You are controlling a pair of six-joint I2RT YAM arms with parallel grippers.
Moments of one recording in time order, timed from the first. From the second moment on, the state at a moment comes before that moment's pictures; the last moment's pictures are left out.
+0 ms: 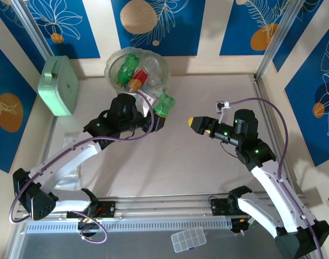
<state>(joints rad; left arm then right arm) -0.73 1.27 1.24 -0.40 0.19 -0.13 0.34 0.81 0.85 -0.37 -0.52 0.68</state>
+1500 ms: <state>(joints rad) -0.21 2.04 2.30 -0.84 -0.05 -0.18 0.34 0.91 0.90 -0.39 -0.51 0.65</state>
